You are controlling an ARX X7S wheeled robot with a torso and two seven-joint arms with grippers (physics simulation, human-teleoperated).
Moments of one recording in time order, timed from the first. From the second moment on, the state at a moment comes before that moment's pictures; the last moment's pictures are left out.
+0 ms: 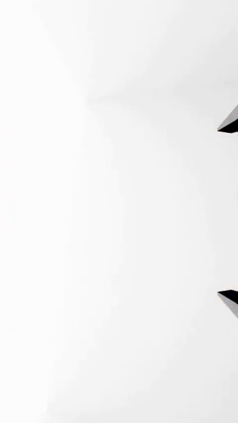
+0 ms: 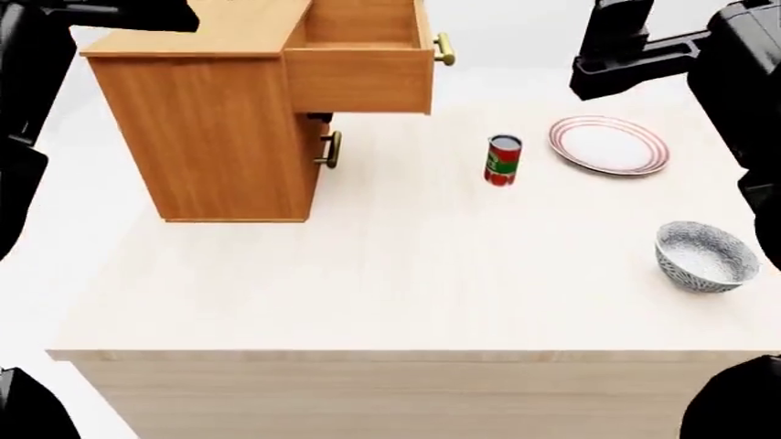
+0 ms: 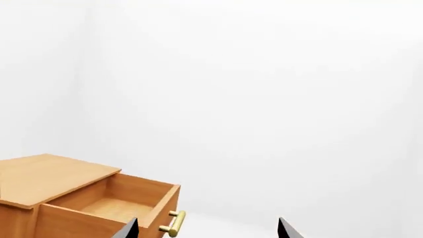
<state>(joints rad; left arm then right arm) -1.05 -0.40 -0.13 0.53 -0.80 -0.94 -0.18 1.16 0.36 0.07 -0.69 0.48 1.44 0.04</state>
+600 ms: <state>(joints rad) -1.32 -0.45 -0.06 0.43 -0.79 -0.98 -0.17 1.45 0.43 -0.07 -0.45 0.46 1.37 0.01</state>
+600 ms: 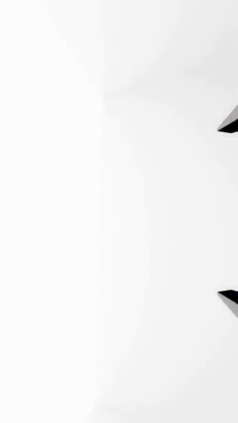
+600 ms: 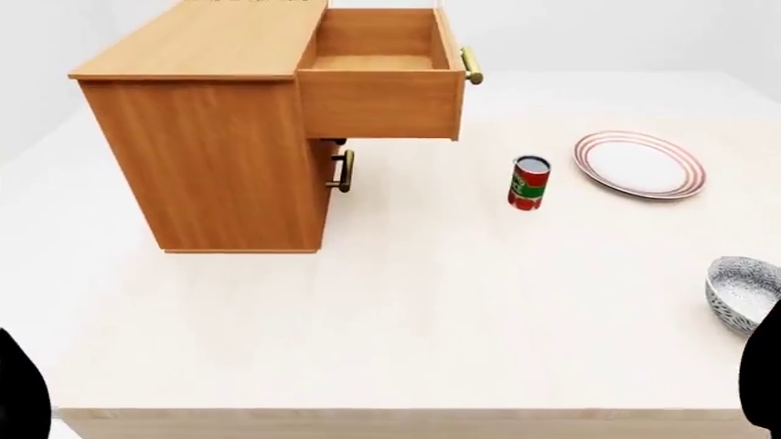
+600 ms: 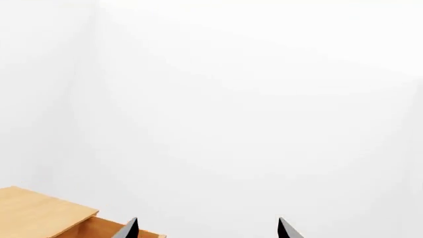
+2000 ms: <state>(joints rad) -1.41 -0.47 -0.03 0.41 -0.82 -0.98 -0.18 1.55 0.48 -0.13 -0.35 0.44 1.30 0.00</state>
